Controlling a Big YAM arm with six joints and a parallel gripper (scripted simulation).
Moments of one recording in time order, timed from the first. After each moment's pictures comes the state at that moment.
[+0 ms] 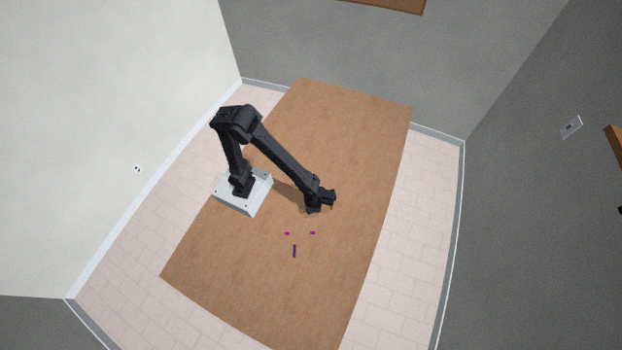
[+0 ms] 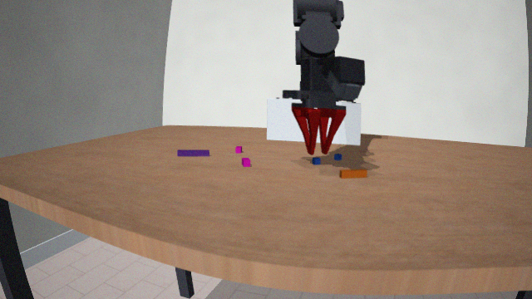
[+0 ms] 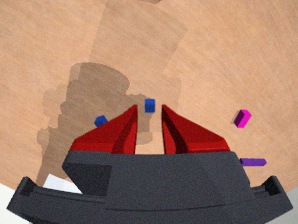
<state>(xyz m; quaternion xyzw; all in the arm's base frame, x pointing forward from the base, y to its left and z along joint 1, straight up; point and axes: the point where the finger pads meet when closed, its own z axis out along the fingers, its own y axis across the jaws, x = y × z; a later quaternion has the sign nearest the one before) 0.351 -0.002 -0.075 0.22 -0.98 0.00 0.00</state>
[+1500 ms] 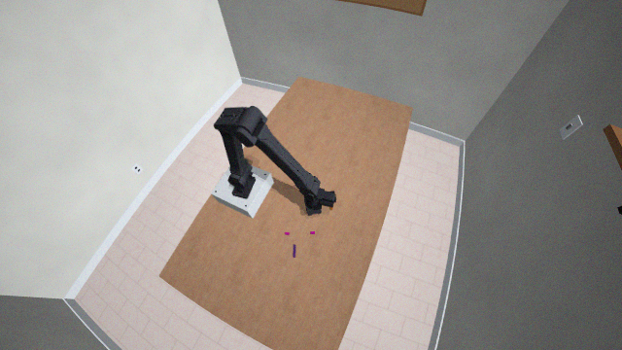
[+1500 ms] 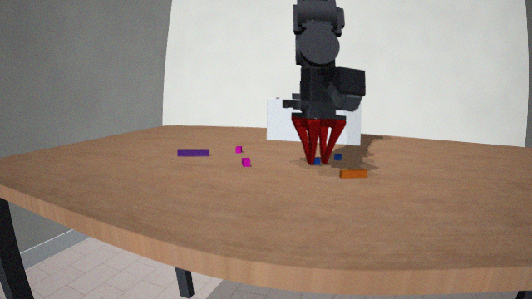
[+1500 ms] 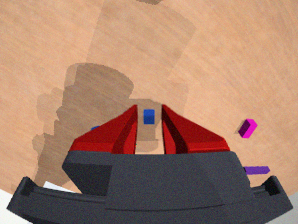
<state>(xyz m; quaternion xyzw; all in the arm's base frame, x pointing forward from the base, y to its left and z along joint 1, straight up) 0.353 -0.002 -0.091 0.22 -0.98 0.00 0.00</state>
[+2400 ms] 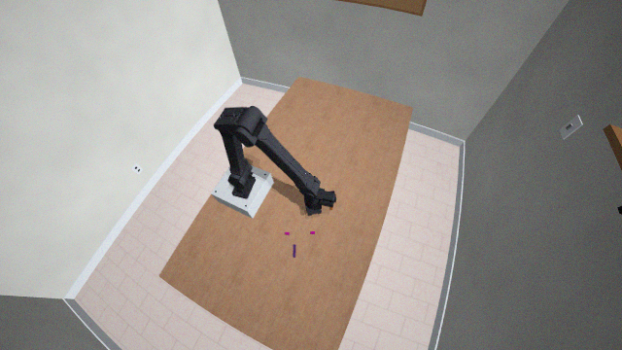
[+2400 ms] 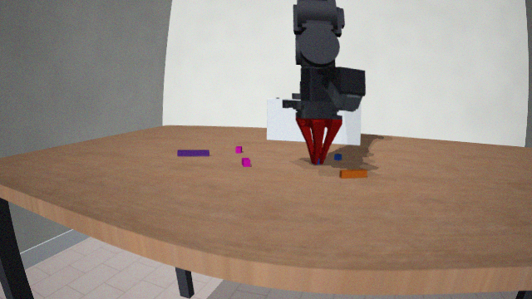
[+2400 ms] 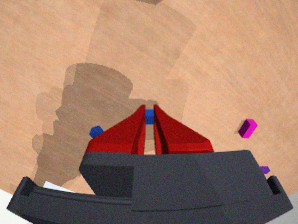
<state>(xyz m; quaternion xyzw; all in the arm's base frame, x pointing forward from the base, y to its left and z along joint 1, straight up) 0.353 -0.002 -0.091 0.22 -0.98 0.00 0.00</state>
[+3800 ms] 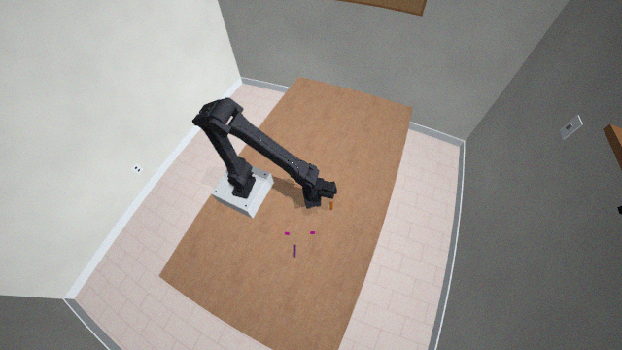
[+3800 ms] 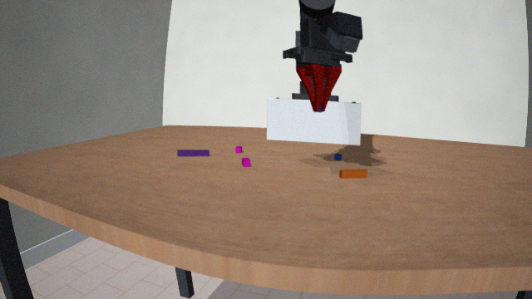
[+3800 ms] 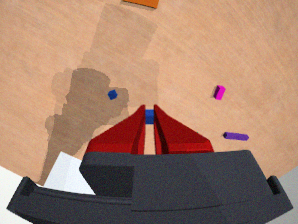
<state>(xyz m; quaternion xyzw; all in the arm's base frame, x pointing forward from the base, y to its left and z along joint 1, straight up) 0.352 -0.002 -0.008 0.22 -0.97 0.00 -0.01</state>
